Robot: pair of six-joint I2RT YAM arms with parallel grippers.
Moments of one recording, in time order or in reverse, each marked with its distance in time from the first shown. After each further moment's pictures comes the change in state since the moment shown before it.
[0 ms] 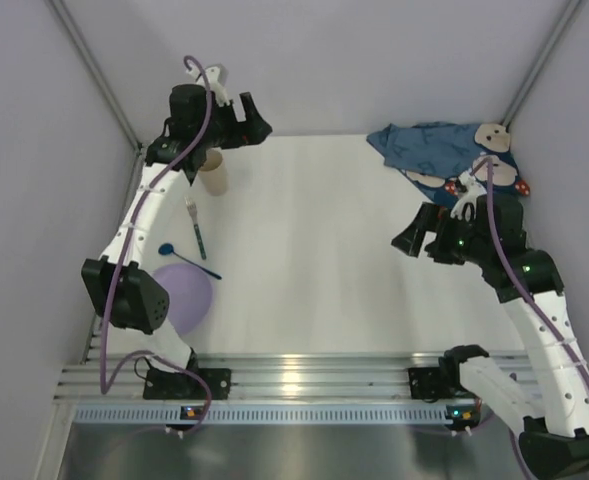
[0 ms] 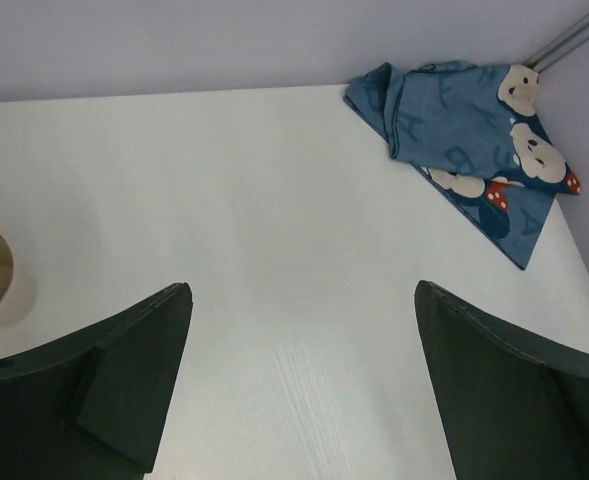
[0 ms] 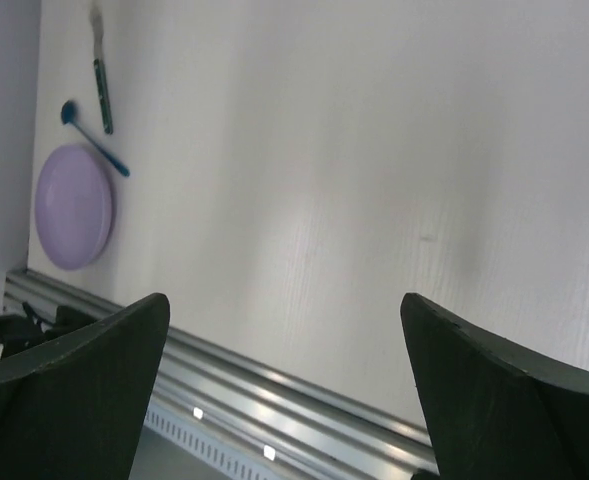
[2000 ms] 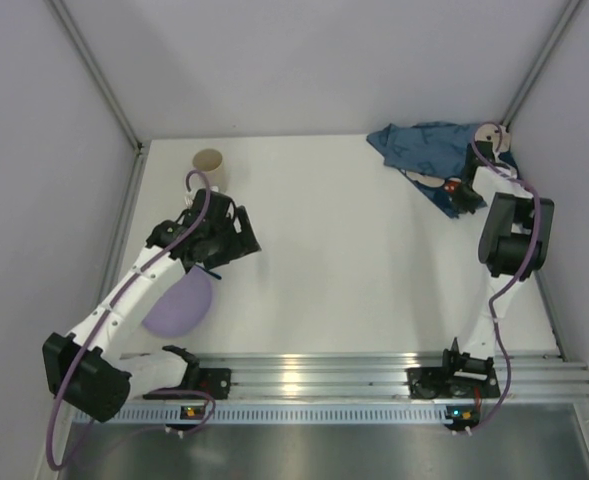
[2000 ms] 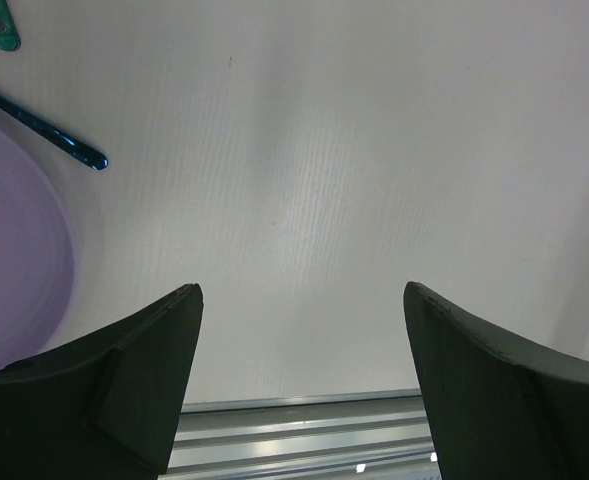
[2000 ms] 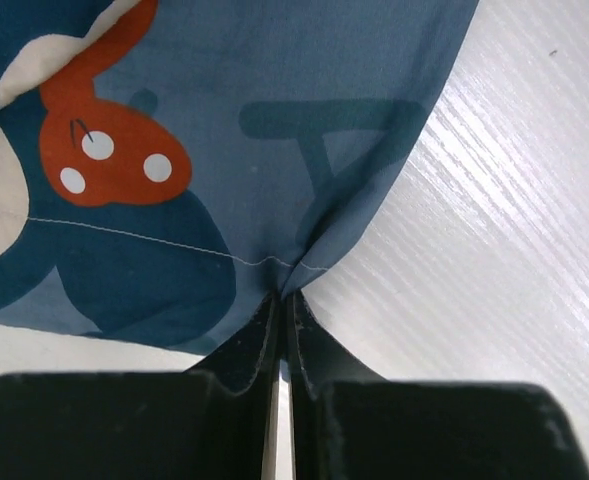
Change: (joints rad) left arm -0.243 -0.488 -0.694 -0.408 -0.373 -0.392; right arm -0.367 1.271 0.520 0.277 0.580 0.176
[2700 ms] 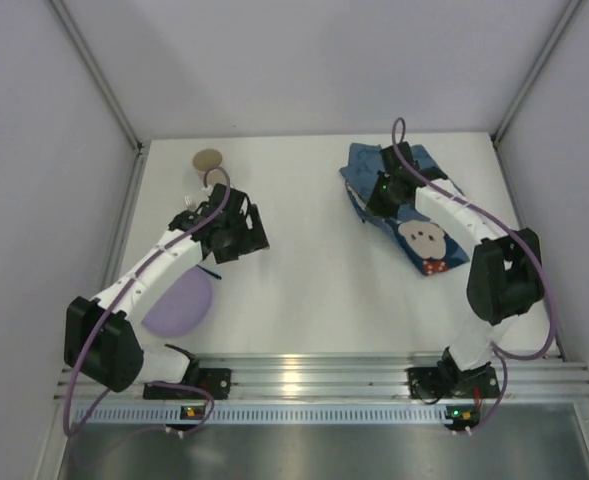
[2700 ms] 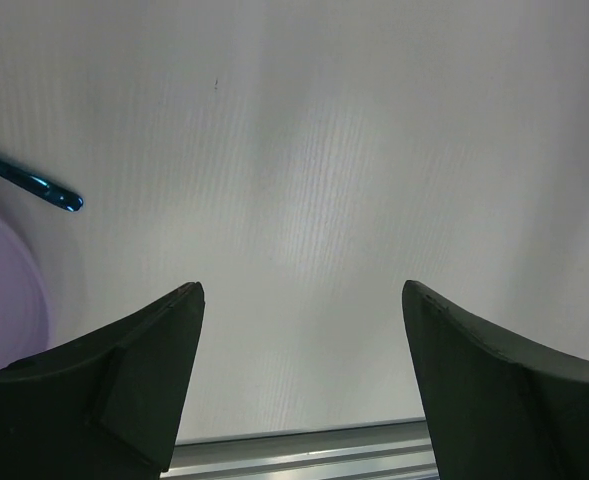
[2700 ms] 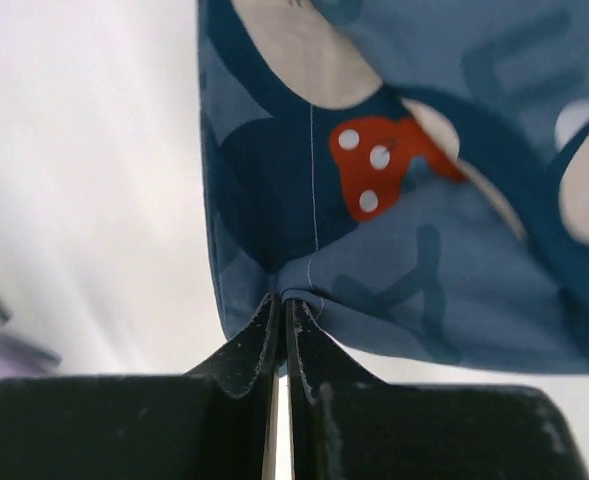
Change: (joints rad) left arm -0.002 0.131 -0.004 0.084 0.003 0.020; right arm 0.467 -0.358 -0.181 -0.063 -0.235 0.098
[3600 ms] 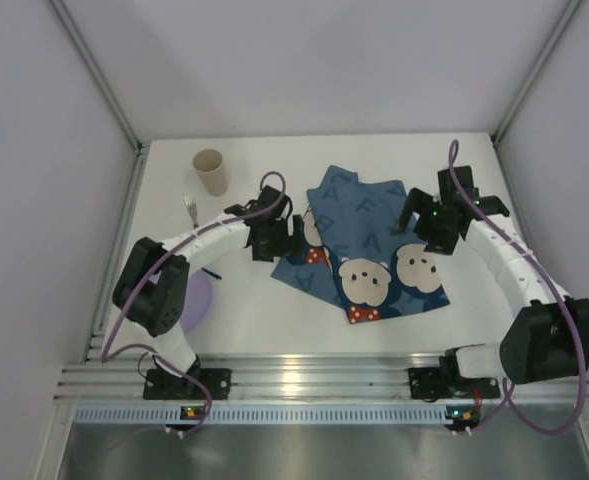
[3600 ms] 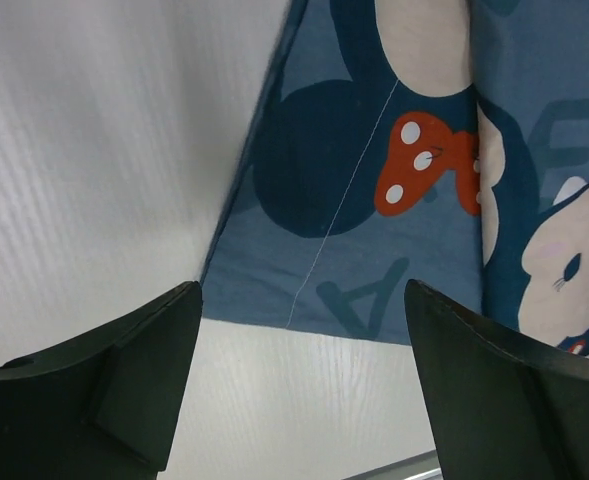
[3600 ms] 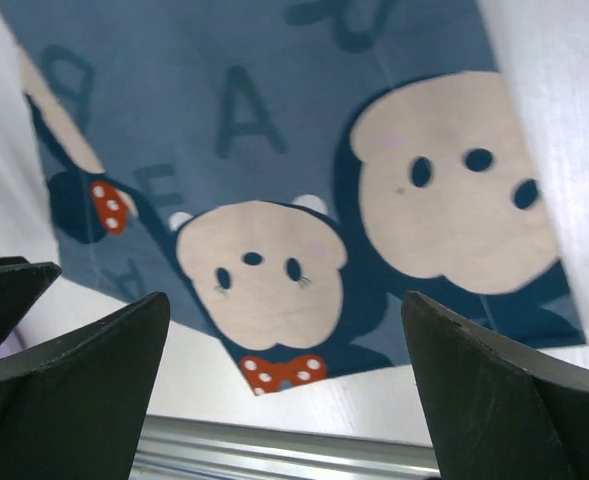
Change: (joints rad) left arm -0.101 0.377 0.101 0.195 0.111 0.108; right arm -0.120 -0.404 -0.270 -0.143 -0.129 -0.135
